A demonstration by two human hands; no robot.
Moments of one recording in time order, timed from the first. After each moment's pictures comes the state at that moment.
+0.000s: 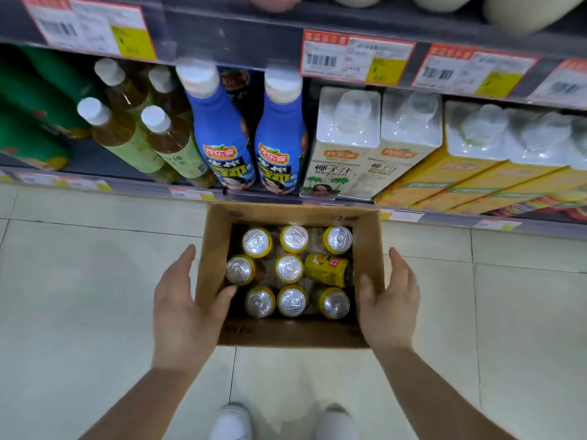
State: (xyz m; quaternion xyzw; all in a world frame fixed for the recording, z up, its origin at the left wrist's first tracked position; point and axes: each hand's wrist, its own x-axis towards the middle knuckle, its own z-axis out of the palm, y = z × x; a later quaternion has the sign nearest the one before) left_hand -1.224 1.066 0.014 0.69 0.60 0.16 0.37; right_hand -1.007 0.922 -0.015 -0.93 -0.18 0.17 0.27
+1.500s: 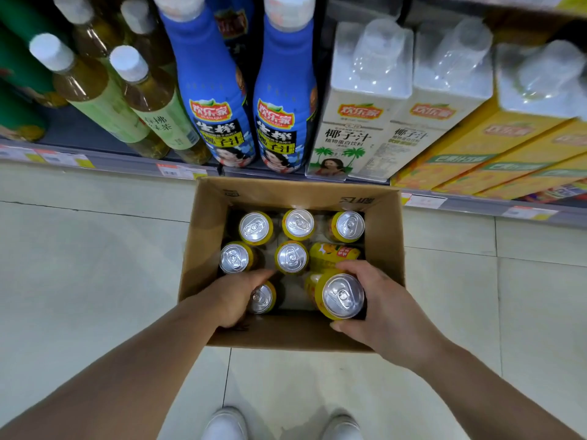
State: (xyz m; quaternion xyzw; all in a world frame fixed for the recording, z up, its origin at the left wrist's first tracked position) left_hand -1.205 1.083 -0.125 0.76 0.36 -0.29 0.45; right_hand -0.996 0.920 -0.015 -0.78 -0.45 0.41 0.14
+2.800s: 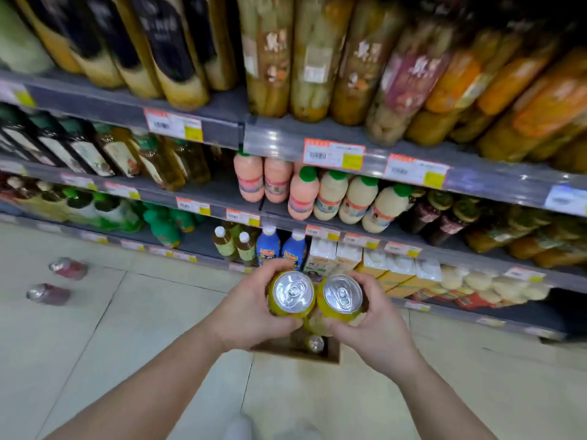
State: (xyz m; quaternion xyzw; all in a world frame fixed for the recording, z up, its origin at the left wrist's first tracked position) left_hand -1.208 1.066 0.396 0.72 0.36 0.10 0.59; right_hand -1.034 0.929 0.412 -0.78 -0.37 0.35 0.37
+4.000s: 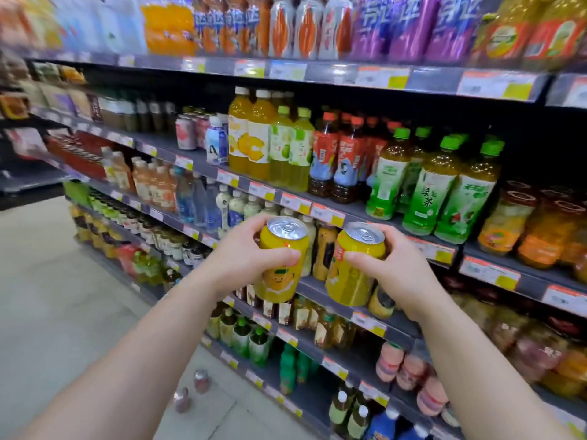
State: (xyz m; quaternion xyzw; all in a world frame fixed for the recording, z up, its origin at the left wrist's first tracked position) left_hand -1.516 1.183 0.815 0.69 0.45 0.38 0.41; right_hand -1.276 1.144 0.807 -0.61 -0.59 0.25 0.46
